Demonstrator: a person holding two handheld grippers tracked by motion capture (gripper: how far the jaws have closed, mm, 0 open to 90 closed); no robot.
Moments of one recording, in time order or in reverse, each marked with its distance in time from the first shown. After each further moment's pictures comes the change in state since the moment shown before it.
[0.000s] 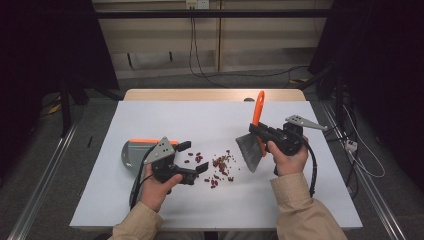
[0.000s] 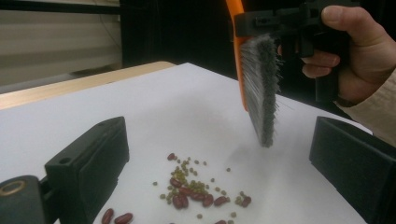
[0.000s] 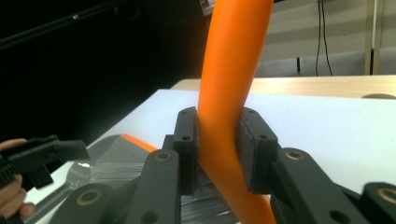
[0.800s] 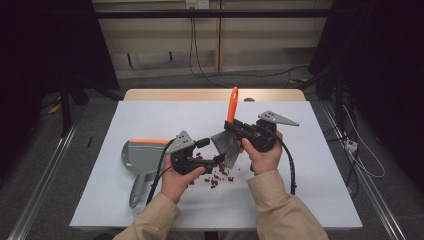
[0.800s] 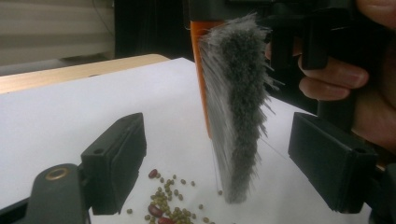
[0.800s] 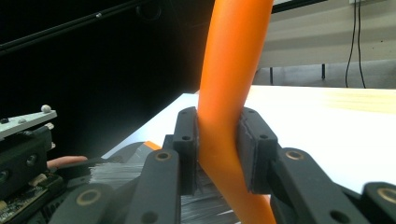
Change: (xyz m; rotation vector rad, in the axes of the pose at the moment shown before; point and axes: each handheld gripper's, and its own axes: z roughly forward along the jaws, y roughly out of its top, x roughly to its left) left arm -0.003 0.005 0.046 0.030 -0.005 -0.057; right arm 0.043 0.000 0.047 -0.009 0.069 -0.029
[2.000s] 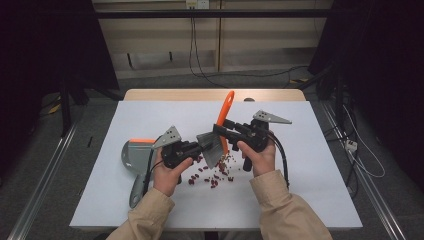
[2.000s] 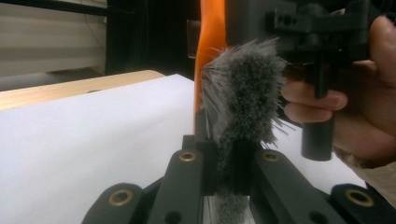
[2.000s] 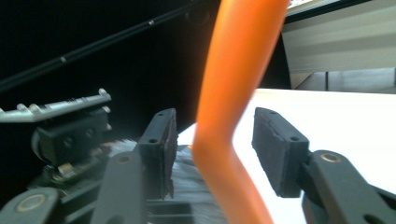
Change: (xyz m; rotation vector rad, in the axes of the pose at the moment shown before) left arm 0.020 0.006 -0.019 -0.069 -0.068 -0.016; right arm 0.001 -0.004 0.015 -0.019 0.212 0.024
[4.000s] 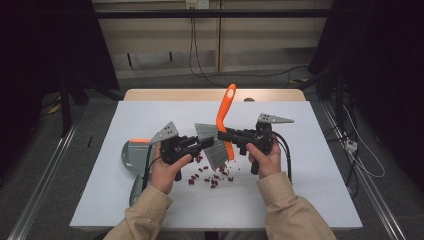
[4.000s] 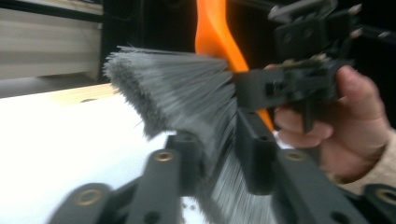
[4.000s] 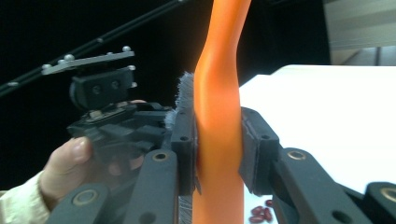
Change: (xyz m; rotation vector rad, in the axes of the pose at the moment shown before) left arm 0.005 0.009 -0.001 -0.020 -0.014 -0.019; right arm -0.020 -0.008 -0.011 0.088 0.158 0.031
